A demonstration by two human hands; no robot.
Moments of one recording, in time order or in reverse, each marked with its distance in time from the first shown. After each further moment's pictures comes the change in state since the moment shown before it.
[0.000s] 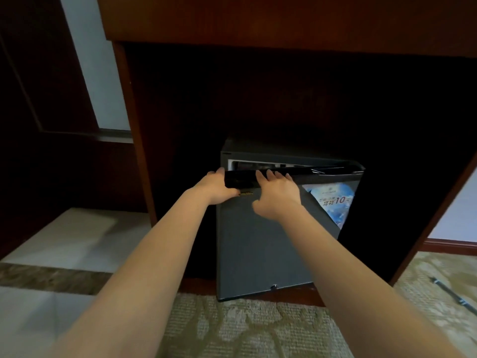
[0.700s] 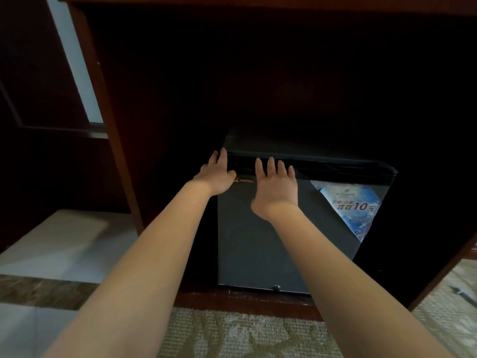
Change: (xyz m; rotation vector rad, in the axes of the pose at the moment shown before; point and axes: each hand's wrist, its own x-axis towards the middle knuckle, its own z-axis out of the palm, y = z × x) left_hand 0.089 -0.012 0.010 0.028 0.025 -0.026; right_hand 0.069 -0.009 0.032 -0.118 0.033 0.078
